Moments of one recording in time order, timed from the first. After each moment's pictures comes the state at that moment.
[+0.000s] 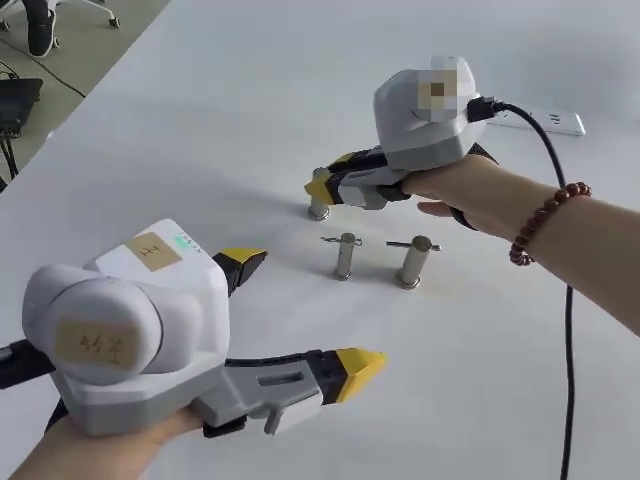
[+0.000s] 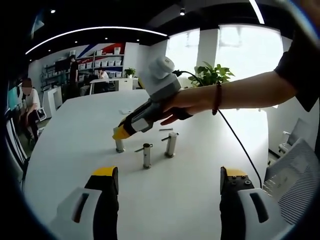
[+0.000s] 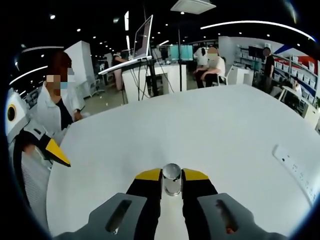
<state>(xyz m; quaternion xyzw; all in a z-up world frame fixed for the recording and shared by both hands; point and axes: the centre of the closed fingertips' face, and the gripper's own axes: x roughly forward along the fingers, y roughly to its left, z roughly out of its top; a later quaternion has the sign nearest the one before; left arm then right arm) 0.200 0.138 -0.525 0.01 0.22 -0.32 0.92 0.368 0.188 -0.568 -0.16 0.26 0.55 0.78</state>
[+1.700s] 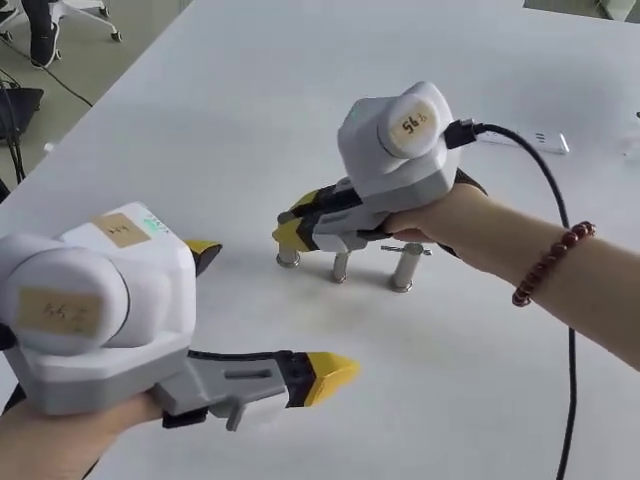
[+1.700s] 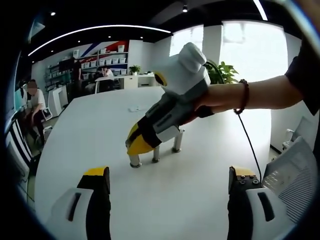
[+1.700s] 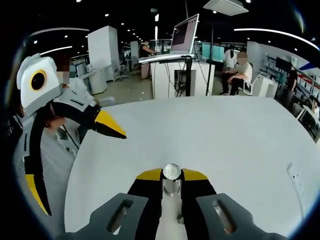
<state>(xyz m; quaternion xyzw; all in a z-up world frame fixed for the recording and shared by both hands) 0.184 0.164 -0.513 0.02 0.24 -0.29 0.93 0.270 0.203 -0.544 -0.22 0.24 0.64 0.70</state>
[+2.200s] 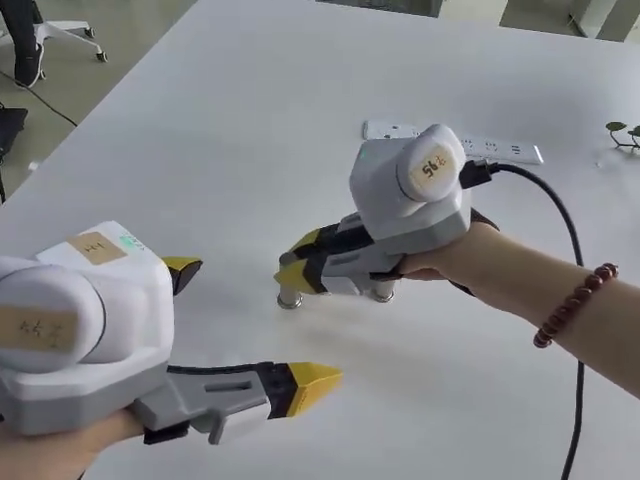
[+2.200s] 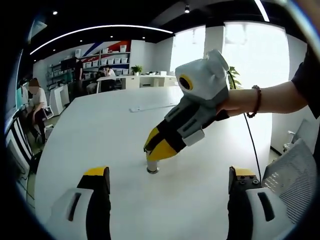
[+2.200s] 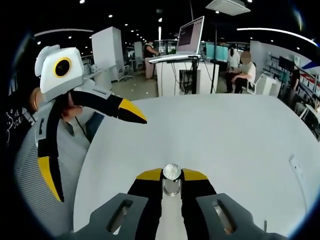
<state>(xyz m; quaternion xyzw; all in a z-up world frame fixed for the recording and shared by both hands) 0.182 0.163 -0.510 0.02 0.24 -0.29 0.93 0.246 0.173 -0.545 -0.21 0.25 0.64 0.69</state>
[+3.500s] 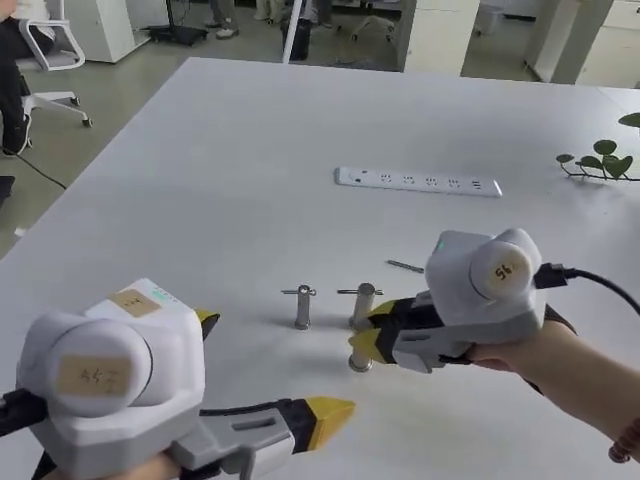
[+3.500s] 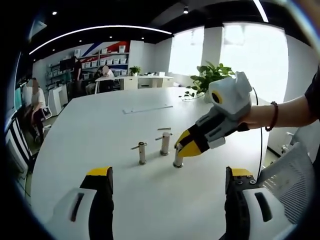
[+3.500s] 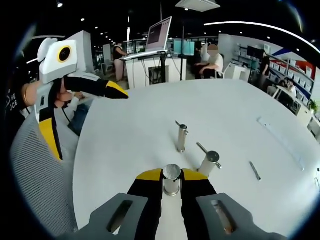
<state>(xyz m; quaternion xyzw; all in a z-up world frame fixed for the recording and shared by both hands) 0.170 0.132 -0.506 0.01 0.23 -0.29 0.93 0.235 0.076 -0.560 -0.20 0.27 0.53 0.78</state>
